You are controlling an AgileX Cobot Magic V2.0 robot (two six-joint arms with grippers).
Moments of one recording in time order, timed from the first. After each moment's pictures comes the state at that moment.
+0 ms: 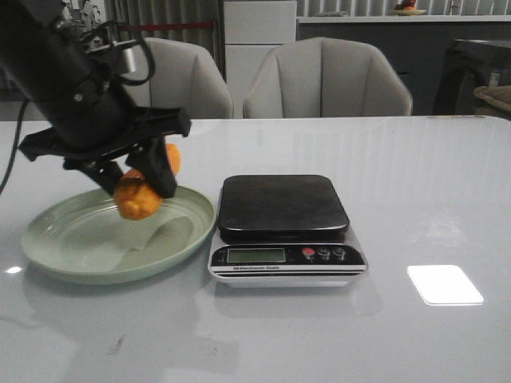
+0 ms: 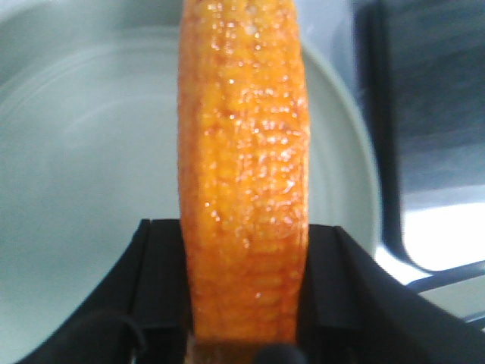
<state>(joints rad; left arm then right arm) -0.45 1.79 -1.19 -0.27 0.53 -0.12 0.05 -0.01 0.03 0.01 0.08 0.07</state>
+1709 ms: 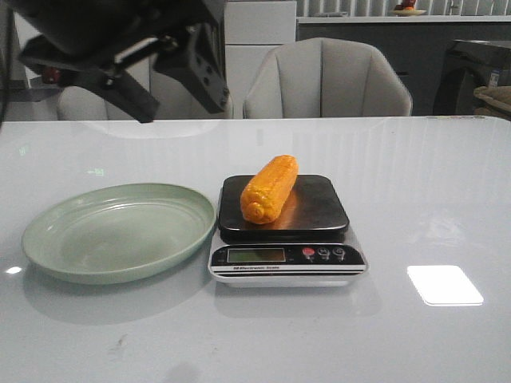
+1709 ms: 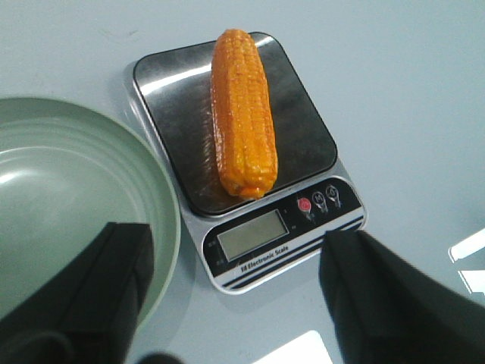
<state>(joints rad) -0.64 1.37 -0.96 -0.22 0.40 -0.12 0.05 -0.01 0.03 0.01 0.08 0.07</state>
